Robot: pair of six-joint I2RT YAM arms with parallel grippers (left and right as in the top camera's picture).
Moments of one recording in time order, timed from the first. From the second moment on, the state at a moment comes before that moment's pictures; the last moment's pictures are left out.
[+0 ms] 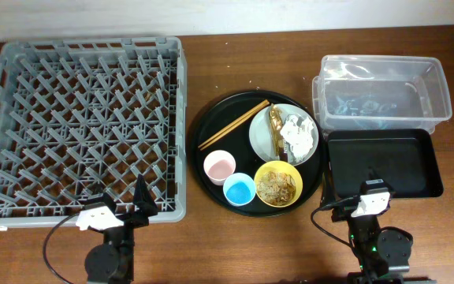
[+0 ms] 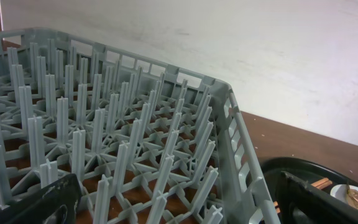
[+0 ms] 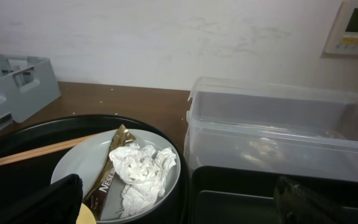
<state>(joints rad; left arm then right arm) -0.14 0.02 0.02 -0.06 -0.22 -0.30 -0.01 0.01 0.01 -0.07 -0.10 -0.04</state>
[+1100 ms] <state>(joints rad) -0.13 1.07 1.20 -0.75 0.08 -0.30 -0.01 1.42 1.50 -0.95 -0.47 0.15</state>
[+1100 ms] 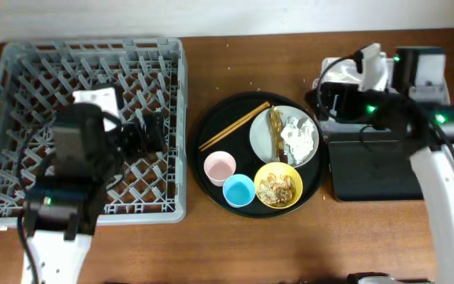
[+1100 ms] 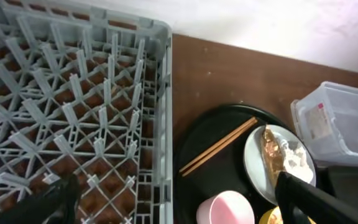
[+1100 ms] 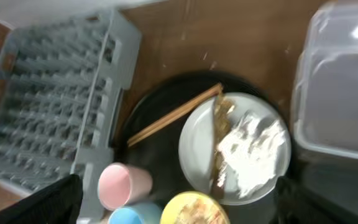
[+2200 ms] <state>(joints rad) -0.13 1.22 1.22 -0.78 0.12 -0.30 0.32 1.78 1.49 -0.96 -0.09 0.21</state>
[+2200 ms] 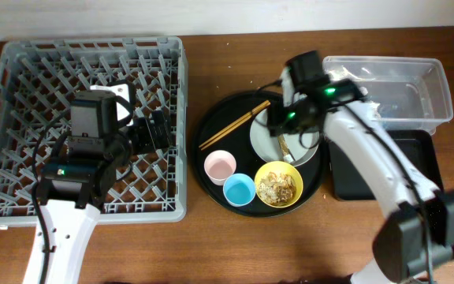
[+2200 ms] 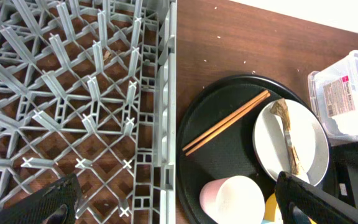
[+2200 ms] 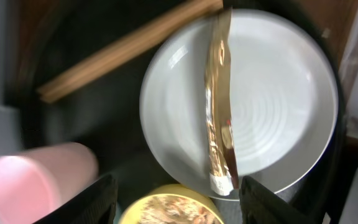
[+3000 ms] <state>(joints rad) -0.13 1.22 1.22 -0.78 0.12 -0.30 -0.03 1.67 1.71 -1.18 -0.29 0.31</state>
